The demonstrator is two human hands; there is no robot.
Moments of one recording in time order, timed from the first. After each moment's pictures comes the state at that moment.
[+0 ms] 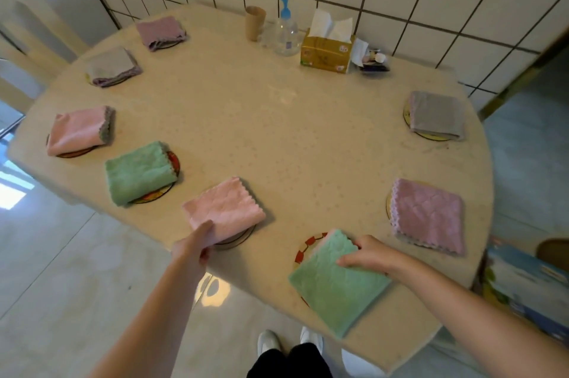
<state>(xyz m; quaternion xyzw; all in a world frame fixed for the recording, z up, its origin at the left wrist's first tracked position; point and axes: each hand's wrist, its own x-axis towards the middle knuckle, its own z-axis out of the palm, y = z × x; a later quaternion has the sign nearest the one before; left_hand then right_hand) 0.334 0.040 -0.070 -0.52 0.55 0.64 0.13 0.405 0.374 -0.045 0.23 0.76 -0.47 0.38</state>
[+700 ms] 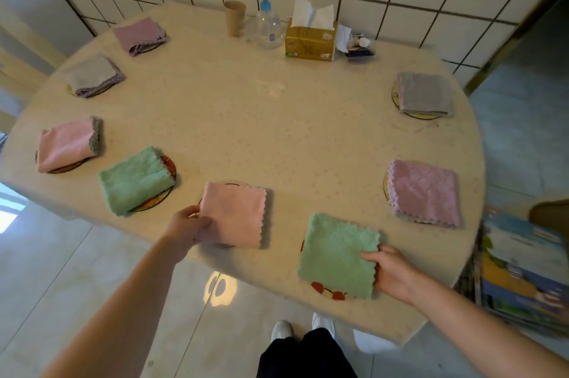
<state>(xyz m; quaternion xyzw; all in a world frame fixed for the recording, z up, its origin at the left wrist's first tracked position) 0.296 0.005 -0.060 -0.27 0.74 0.56 0.26 0.465 0.359 -0.058 0.46 0.45 -0.74 0.19</state>
